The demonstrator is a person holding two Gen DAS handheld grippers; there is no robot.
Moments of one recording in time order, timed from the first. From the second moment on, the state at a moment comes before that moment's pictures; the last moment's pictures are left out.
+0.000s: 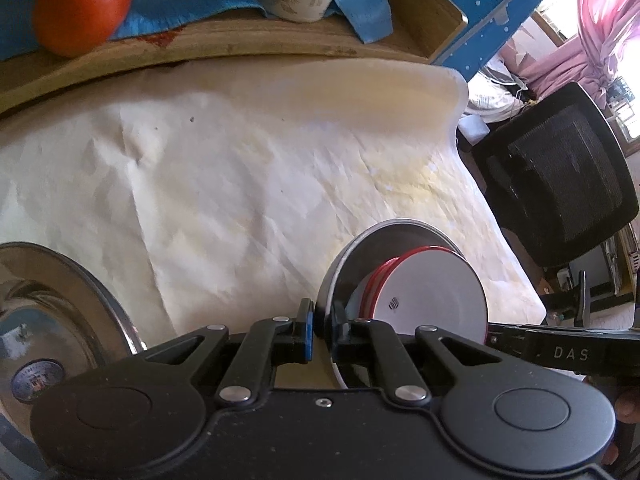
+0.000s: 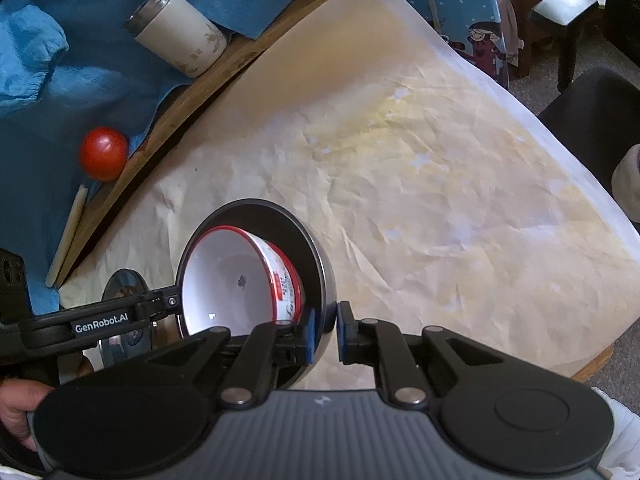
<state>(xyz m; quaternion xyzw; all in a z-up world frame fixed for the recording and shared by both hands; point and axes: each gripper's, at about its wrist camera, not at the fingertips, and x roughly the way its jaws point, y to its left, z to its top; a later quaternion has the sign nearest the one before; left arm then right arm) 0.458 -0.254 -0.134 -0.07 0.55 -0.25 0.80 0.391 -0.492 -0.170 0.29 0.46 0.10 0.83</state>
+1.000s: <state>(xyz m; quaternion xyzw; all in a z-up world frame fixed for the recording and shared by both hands) 0.446 -0.150 -0.102 -0.16 0.50 -0.13 0.84 0.441 -0.398 -0.123 0.19 0.47 0.20 0.84</state>
